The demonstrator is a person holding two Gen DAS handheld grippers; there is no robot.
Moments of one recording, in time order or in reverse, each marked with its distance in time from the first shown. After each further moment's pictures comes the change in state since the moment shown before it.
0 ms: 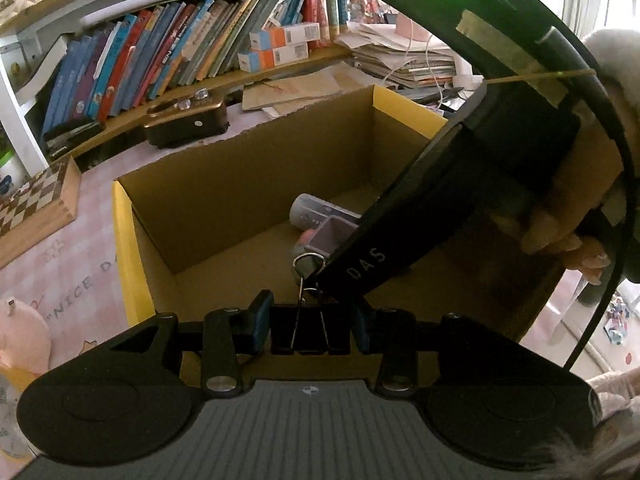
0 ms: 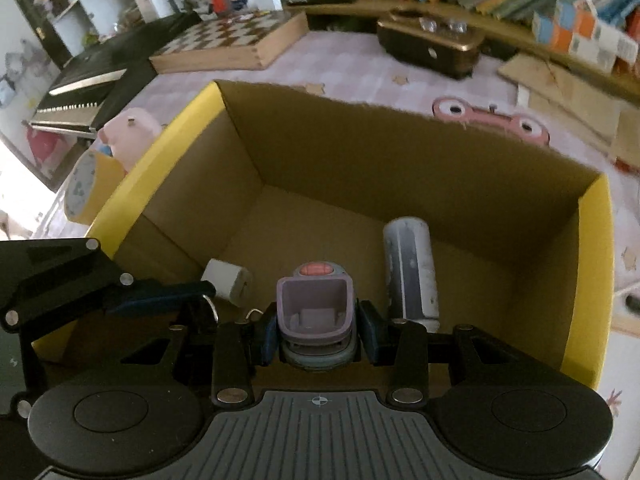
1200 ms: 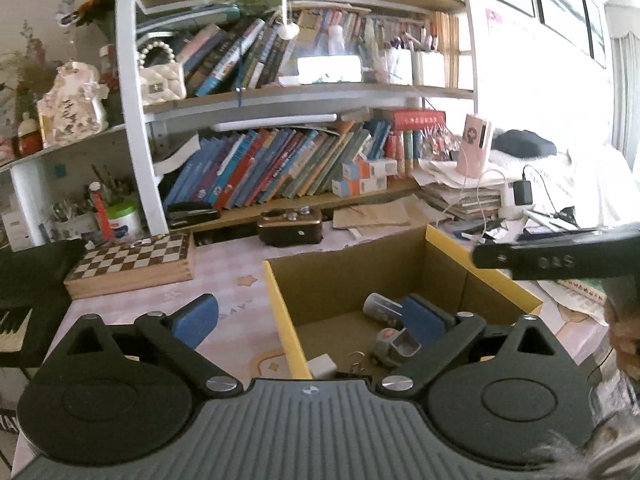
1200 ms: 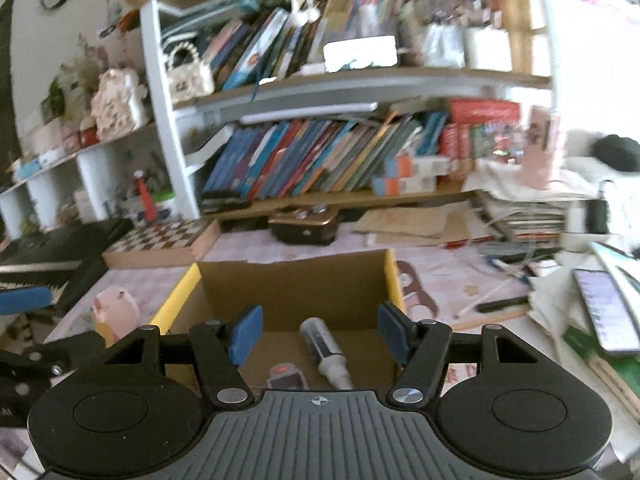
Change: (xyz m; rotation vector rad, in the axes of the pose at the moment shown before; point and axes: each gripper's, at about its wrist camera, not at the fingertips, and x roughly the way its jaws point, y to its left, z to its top) left arm -0.155 0.010 -0.048 -0.155 -0.385 0.218; right arm -0.136 0.047 -0.117 0.255 -0.691 -0.323
